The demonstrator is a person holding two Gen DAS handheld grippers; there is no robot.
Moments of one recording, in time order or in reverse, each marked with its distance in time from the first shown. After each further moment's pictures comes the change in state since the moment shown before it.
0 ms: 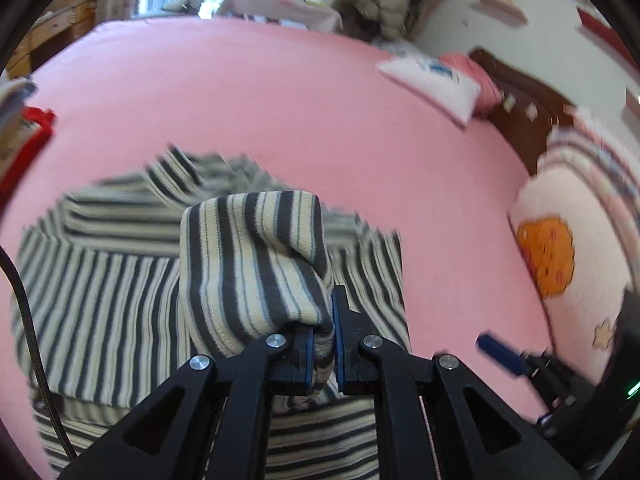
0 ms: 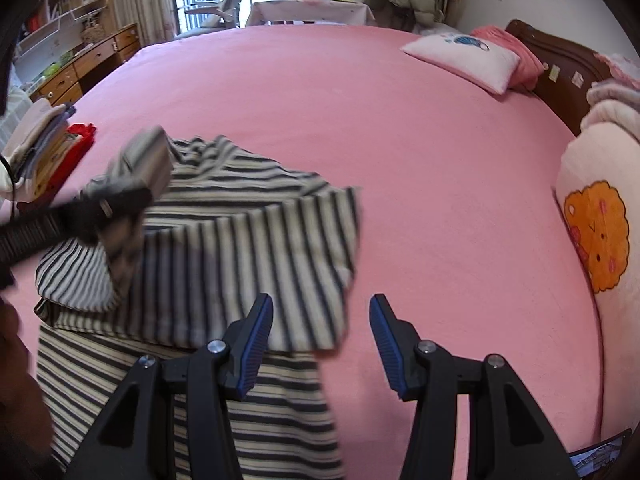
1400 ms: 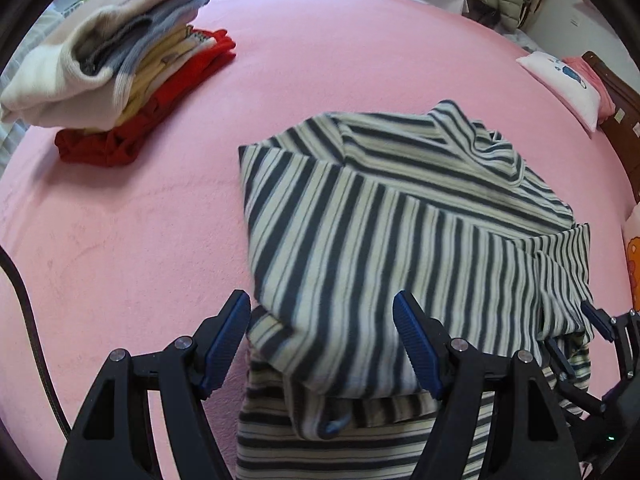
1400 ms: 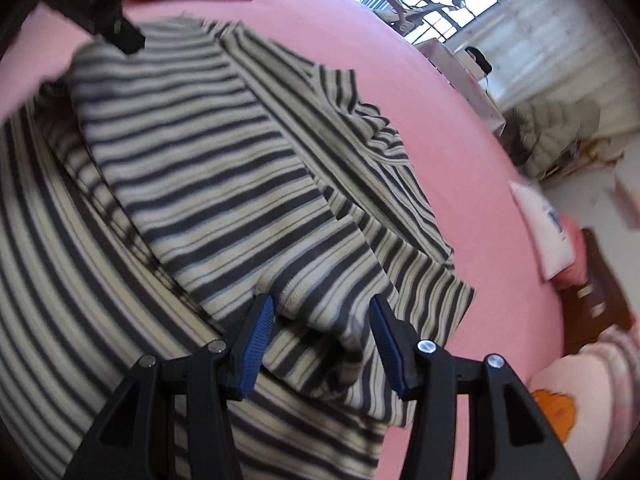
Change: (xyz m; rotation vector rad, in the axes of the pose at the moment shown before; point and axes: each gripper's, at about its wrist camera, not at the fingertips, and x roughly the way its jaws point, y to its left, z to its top) left arm -0.056 0.239 -0.025 -0.154 0.091 0.353; right arm 0.058 0.161 -0.049 -0.776 -0.083 -0.156
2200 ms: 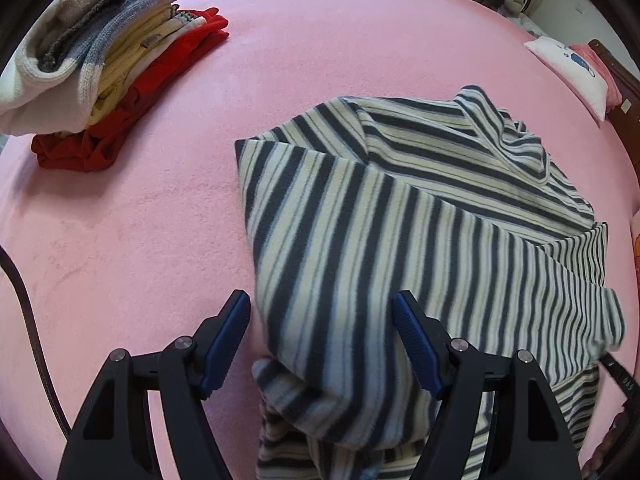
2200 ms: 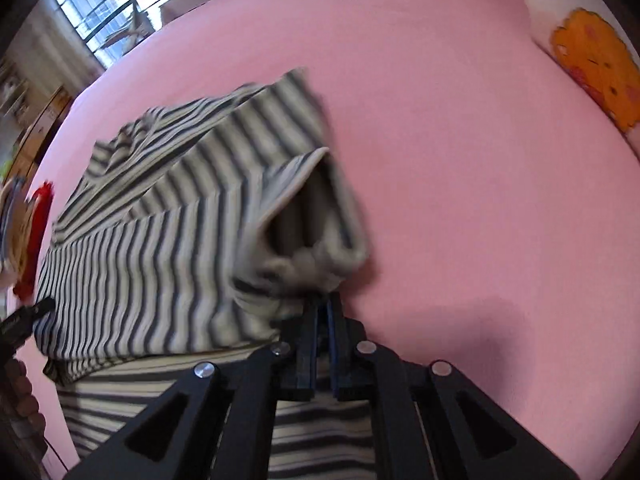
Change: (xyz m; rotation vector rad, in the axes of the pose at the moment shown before) left arm 0.040 0.010 0.026 0.022 0.068 0.005; right arm 0.040 -0.134 -0.144 1.170 0.244 0.254
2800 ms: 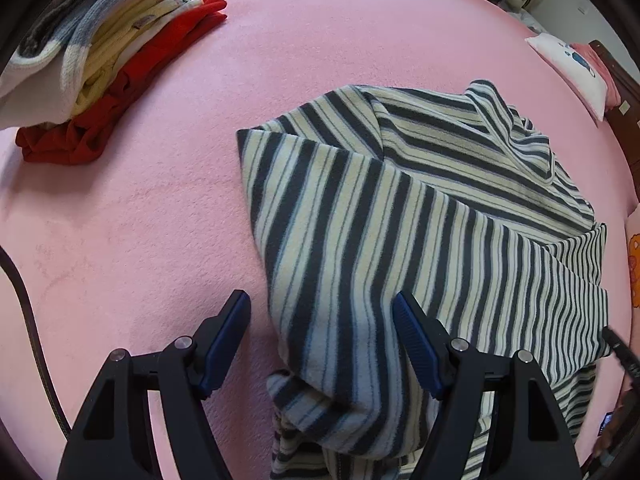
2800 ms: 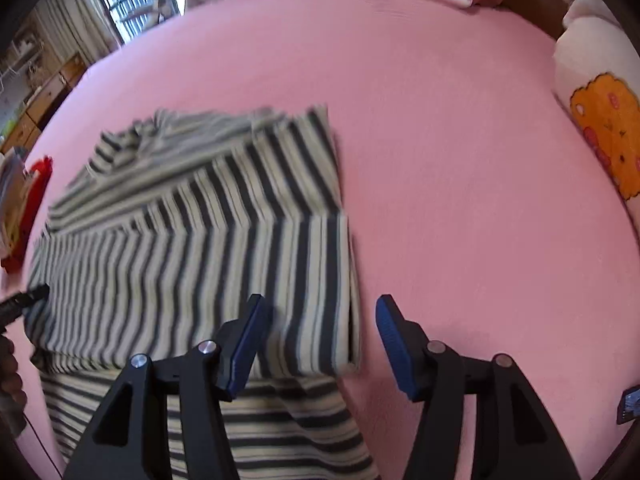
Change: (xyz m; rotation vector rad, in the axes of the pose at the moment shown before) left arm 0.016 0.017 0.010 -0.016 0.049 -0.046; right arm -0.003 0.018 0.025 -0.154 0.006 -0.032
